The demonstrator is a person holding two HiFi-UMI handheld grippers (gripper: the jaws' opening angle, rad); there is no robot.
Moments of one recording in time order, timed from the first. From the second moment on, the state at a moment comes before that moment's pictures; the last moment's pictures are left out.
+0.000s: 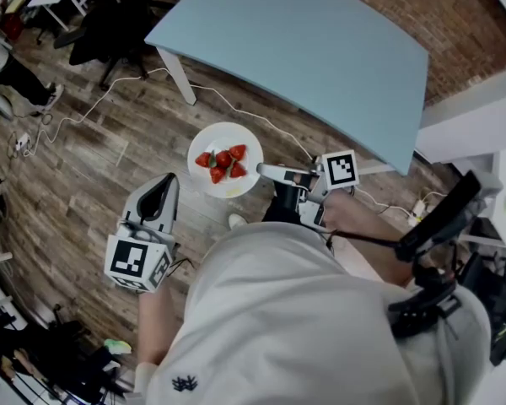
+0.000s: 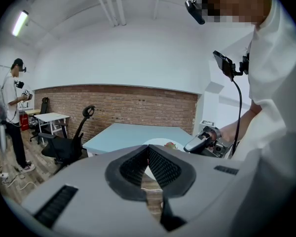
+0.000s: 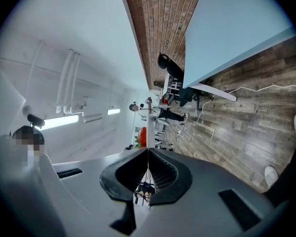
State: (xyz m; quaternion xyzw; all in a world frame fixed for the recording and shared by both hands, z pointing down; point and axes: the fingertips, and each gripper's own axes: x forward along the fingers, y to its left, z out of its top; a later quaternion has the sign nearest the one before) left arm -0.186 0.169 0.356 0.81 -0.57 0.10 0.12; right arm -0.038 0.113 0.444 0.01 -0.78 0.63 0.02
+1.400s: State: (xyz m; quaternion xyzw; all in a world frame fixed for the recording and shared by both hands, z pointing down) left arm -0.072 -0.101 0.378 0.85 -0.48 0.15 0.16; right arm 0.103 -0.243 0.497 0.16 -0.74 0.65 -0.09
